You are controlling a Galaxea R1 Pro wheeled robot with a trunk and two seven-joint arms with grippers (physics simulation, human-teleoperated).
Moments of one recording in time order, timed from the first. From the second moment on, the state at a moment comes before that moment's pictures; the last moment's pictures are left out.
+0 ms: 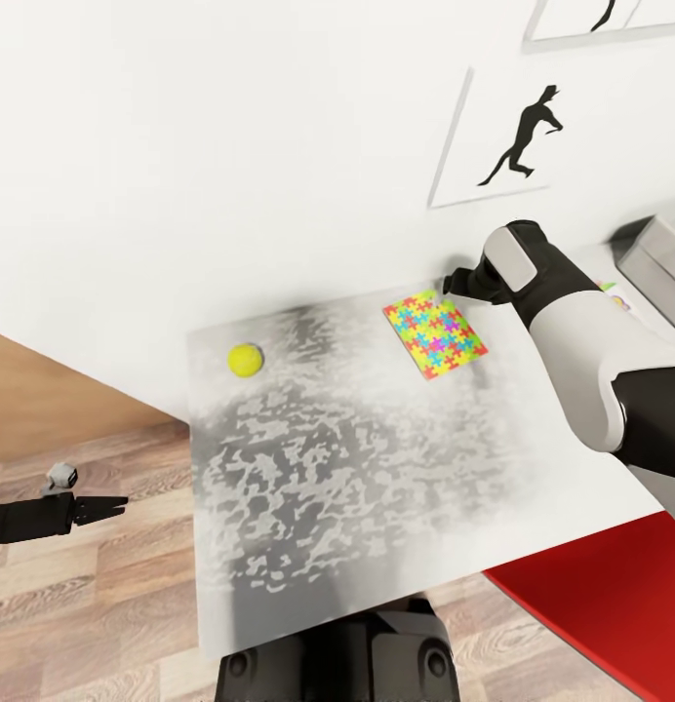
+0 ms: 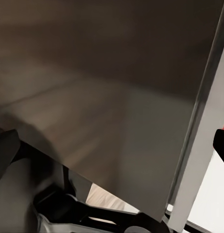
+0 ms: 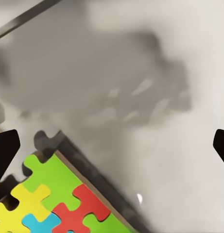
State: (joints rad) left arm -0.84 0.68 -0.11 -0.36 0.23 0.60 -1.57; right arm -1.68 -0.05 0.16 -0.40 -0.61 0.86 -0.50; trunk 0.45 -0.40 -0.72
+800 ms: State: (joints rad) left arm -0.84 0.68 -0.11 -0.36 0.23 0.60 -1.57; right arm -1.68 -0.03 0.17 -0.41 -0.60 0.86 -0.50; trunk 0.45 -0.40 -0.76
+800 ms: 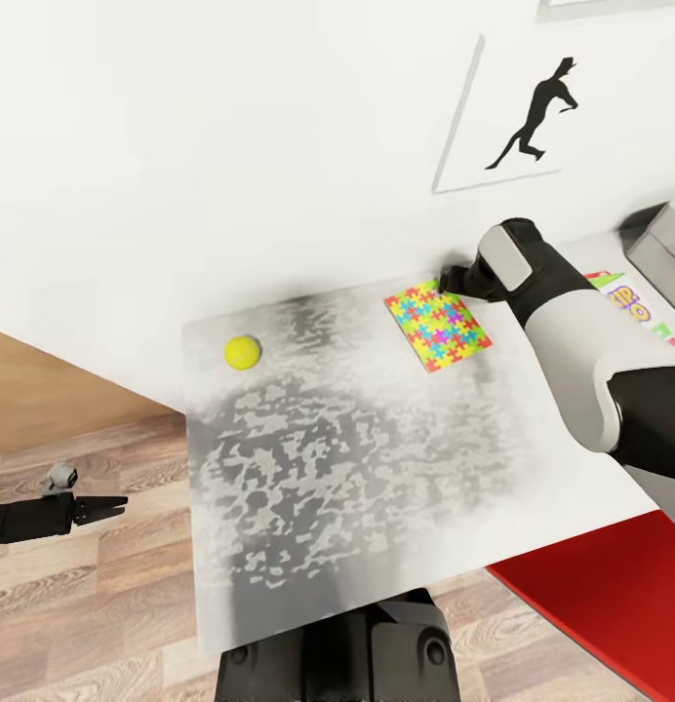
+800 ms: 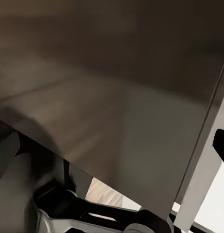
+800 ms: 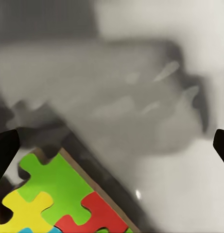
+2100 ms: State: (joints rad) left arm -0.84 0.68 -0.11 -0.36 0.23 0.60 -1.57; right arm -1.68 -0.03 0.17 -0.42 -0.59 0.86 -0.50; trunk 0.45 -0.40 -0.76
